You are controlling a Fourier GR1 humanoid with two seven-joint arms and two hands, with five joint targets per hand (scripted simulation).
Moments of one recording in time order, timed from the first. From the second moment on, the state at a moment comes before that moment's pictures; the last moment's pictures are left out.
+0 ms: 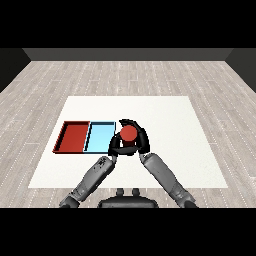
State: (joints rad) left arm -0.39 0.02 -0.54 -1.29 0.33 0.54 -0.23; right arm -0.45 -0.01 0.50 -1.57 -0.03 -0.53 -0.10
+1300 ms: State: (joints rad) left arm -0.37 0.05 -0.47 -1.38 0.24 0.49 -0.17; right arm -0.29 -0.06 0.32 -1.81 -0.03 -0.42 -0.08
